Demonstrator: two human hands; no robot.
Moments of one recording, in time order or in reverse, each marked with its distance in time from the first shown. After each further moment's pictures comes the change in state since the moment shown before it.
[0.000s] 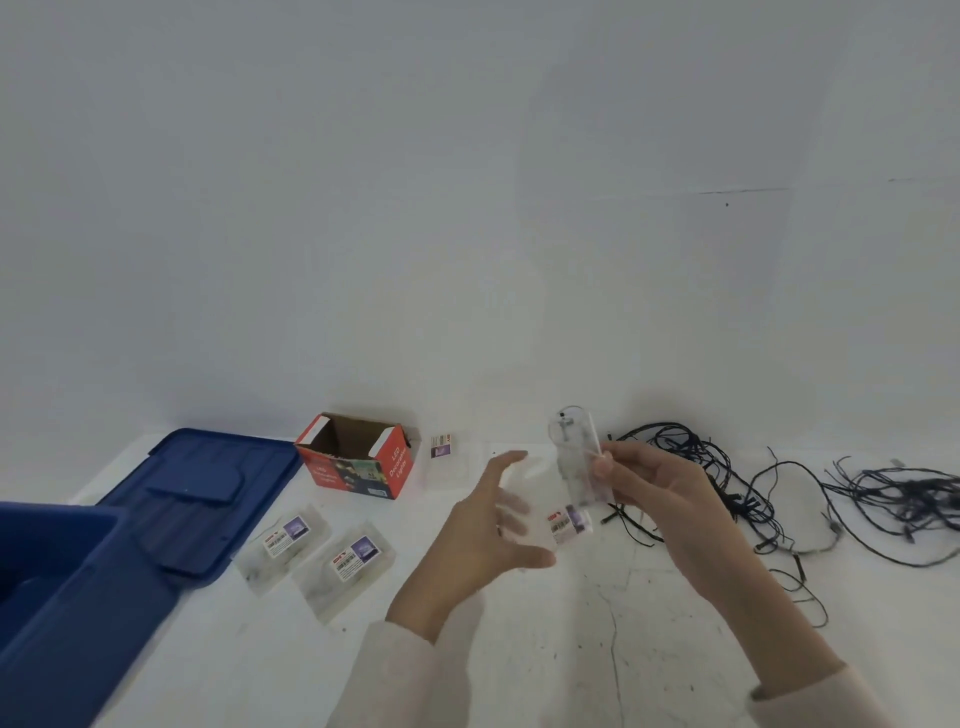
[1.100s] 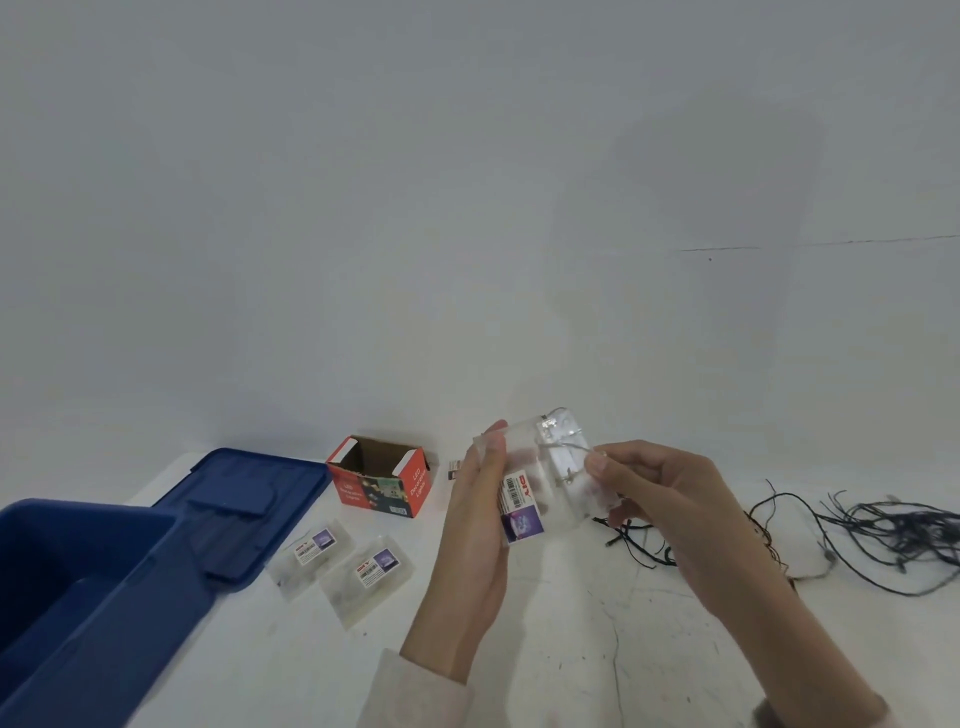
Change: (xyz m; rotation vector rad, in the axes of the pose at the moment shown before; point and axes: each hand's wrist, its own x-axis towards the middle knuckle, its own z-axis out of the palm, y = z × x) left_hand -0.047 0.081 0.003 -0.802 0.342 0.054; right_hand -0.039 -0.053 0.024 -0.139 0.027 -0.101
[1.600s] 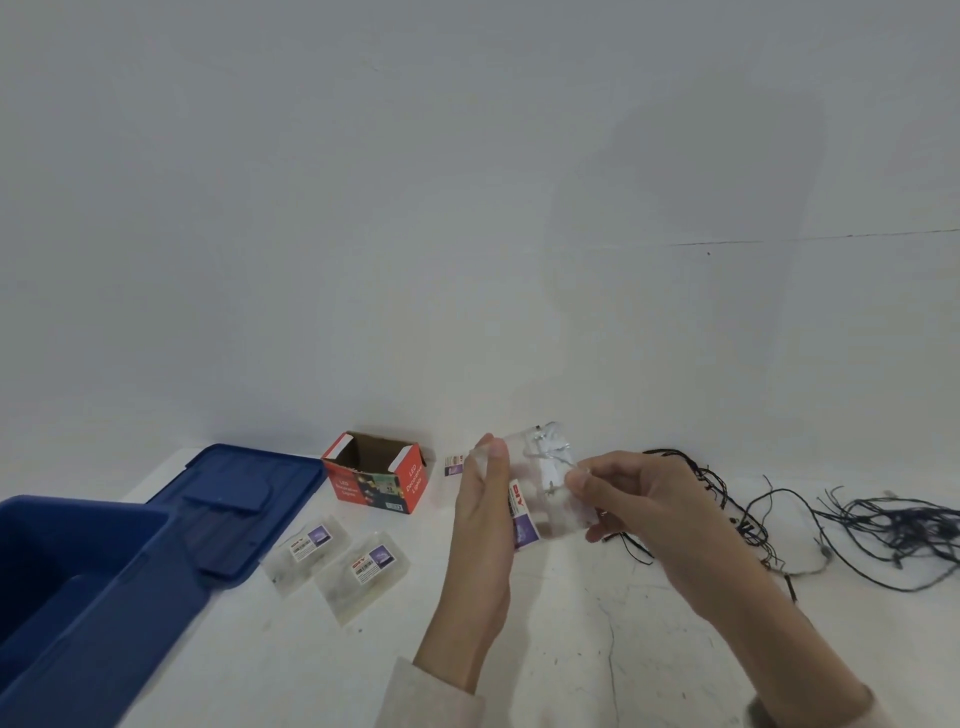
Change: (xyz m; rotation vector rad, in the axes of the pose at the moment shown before) left_hand -0.004 -0.012 0.007 0.093 0.065 -0.015; right_hand 0.002 0.007 0.004 -0.042 -0.072 0.051
